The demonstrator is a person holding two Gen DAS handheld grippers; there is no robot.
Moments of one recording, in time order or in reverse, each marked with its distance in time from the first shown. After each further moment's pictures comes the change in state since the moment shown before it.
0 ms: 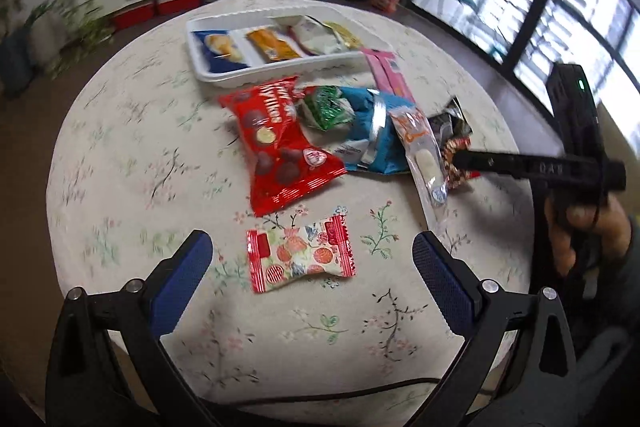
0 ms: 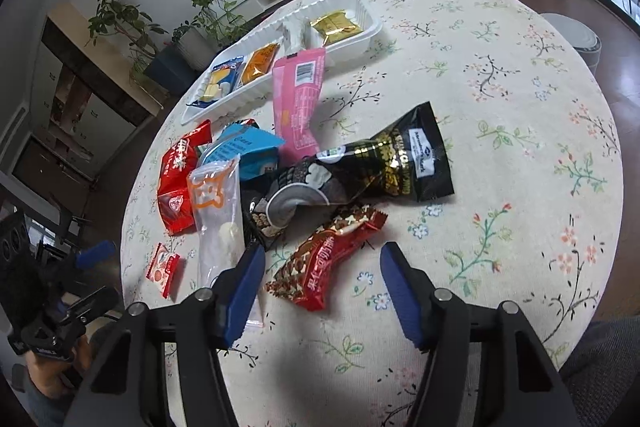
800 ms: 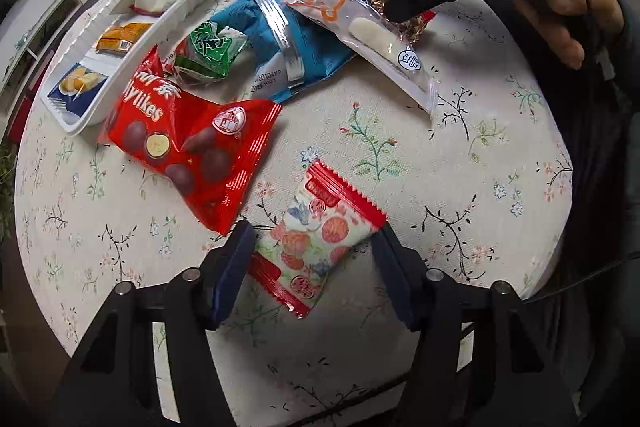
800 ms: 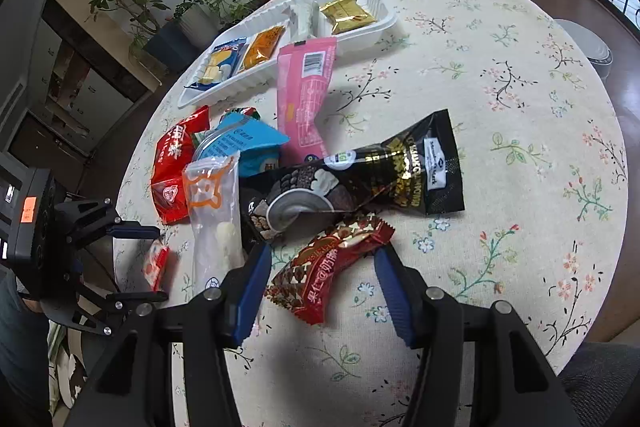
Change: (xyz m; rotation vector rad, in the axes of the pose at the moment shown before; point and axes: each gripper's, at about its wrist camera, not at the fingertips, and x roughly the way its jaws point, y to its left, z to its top) left arm 0.065 -0.012 0.005 0.608 0.310 -0.133; right arm 0.009 0.005 0.015 -0.043 0.074 -0.014
